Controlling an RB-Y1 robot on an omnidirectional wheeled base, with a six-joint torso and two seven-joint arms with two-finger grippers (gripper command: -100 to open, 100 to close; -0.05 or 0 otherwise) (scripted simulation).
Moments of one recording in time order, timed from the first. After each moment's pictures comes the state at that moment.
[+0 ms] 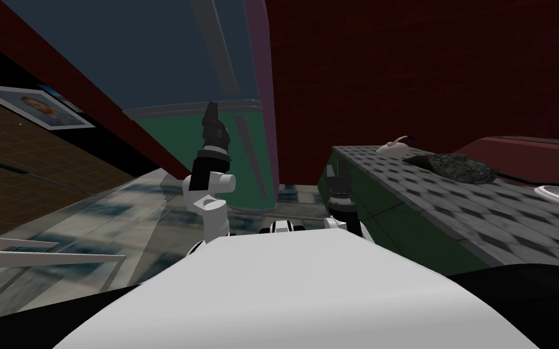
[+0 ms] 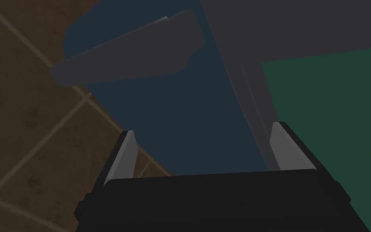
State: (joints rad) left arm -0.29 0.14 0.06 -2.32 -0.17 0.34 -0.12; right arm 0.52 -0.05 0.03 -2.24 0.08 -0.61 0.07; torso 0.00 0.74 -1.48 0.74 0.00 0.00
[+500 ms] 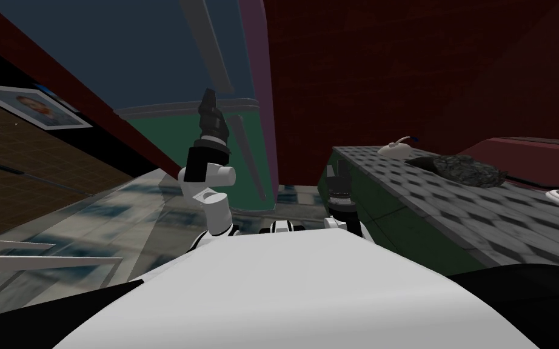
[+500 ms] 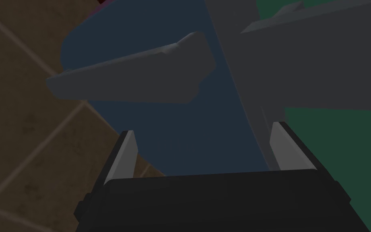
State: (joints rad) left arm -0.40 0.12 0.07 -2.33 -0.19 0.46 -0.13; right arm 0.52 -0.05 0.03 -2.24 0.08 -0.61 0.07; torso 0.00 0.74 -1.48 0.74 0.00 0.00
